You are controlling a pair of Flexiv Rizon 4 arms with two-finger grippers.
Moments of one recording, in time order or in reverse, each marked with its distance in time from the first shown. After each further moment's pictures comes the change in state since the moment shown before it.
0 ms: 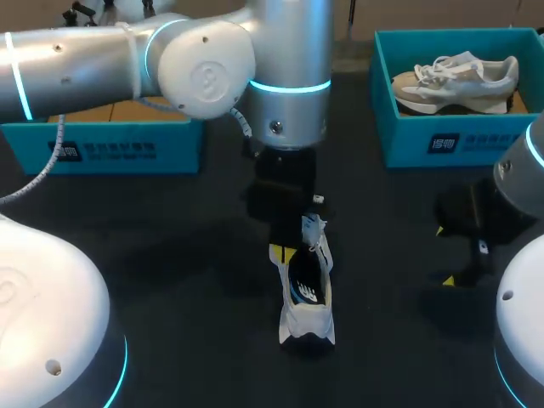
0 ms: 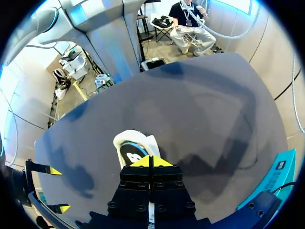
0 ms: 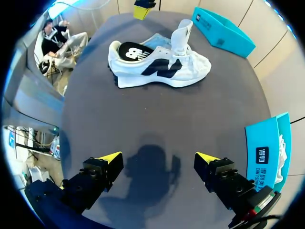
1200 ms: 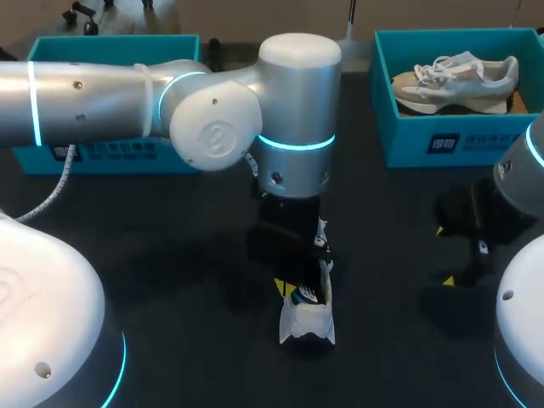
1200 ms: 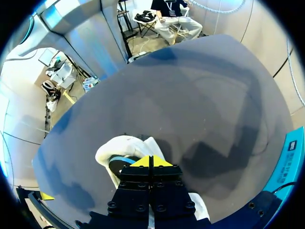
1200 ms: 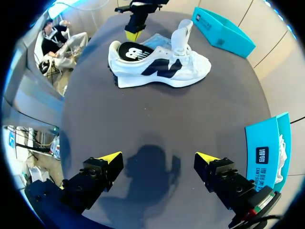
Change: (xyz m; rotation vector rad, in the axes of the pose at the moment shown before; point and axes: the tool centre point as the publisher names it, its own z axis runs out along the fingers) left arm -0.005 0.006 0.066 -0.035 0.032 0.155; right arm 0.000 0.000 0.000 0.000 0.000 0.000
